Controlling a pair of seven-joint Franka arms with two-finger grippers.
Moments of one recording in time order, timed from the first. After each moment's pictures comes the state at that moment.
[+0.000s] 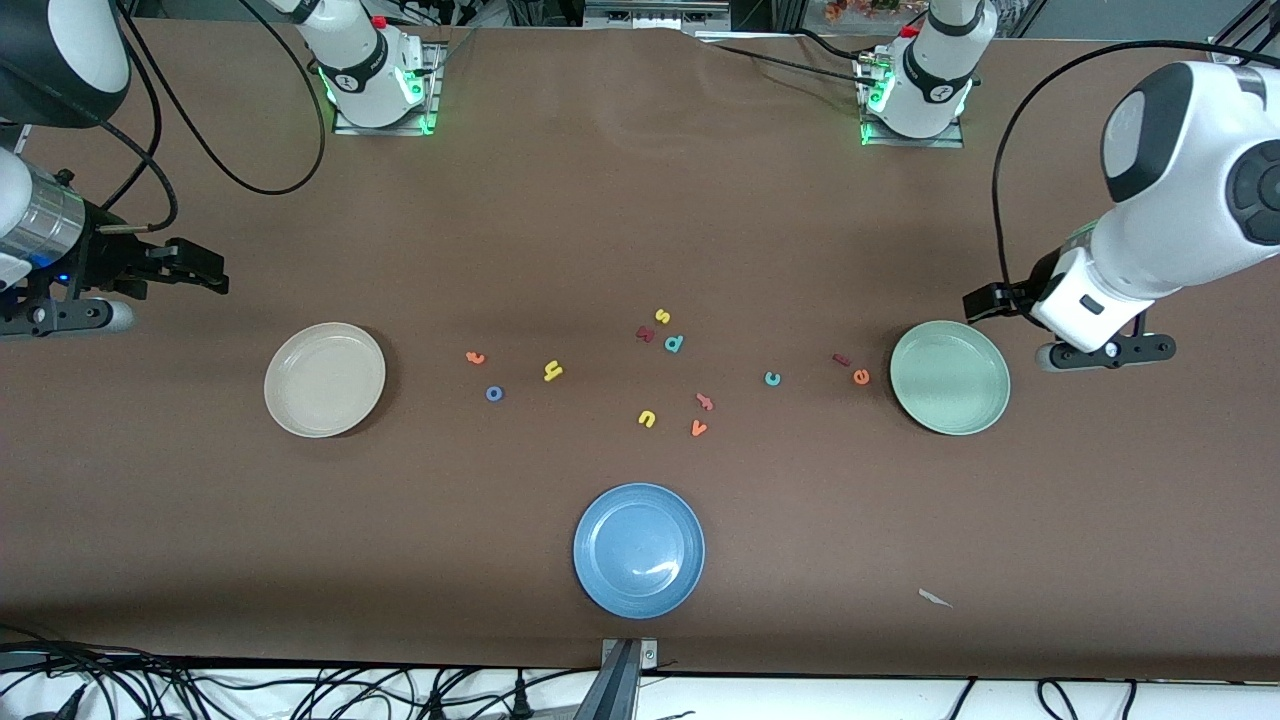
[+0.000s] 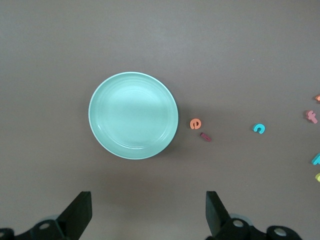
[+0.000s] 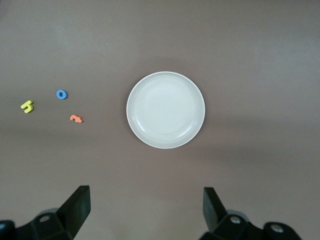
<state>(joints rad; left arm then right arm) -0.01 0.17 -0.13 -1.72 0.00 1.73 -0.28 0.03 0.14 0.00 -1.58 0.00 1.62 -0.05</state>
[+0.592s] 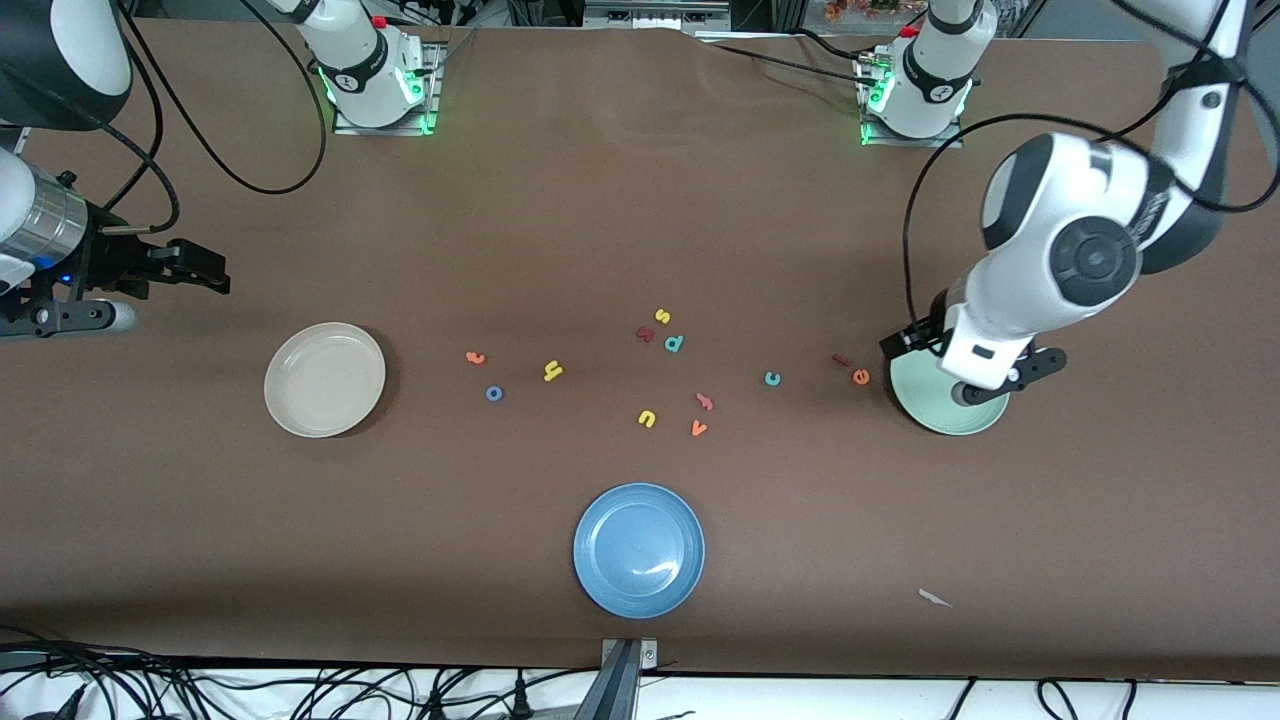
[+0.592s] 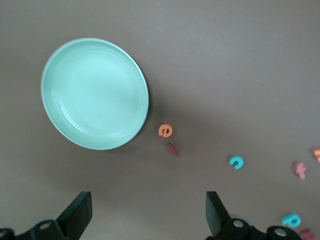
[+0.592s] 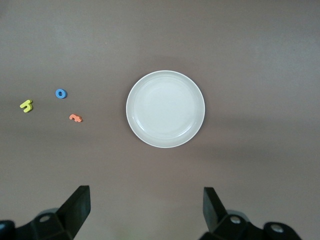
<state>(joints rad) -0.13 0.32 -0.14 -1.73 0.00 1.86 -0.78 0.03 0.14 0.00 -1.58 0.00 1.62 -0.05</state>
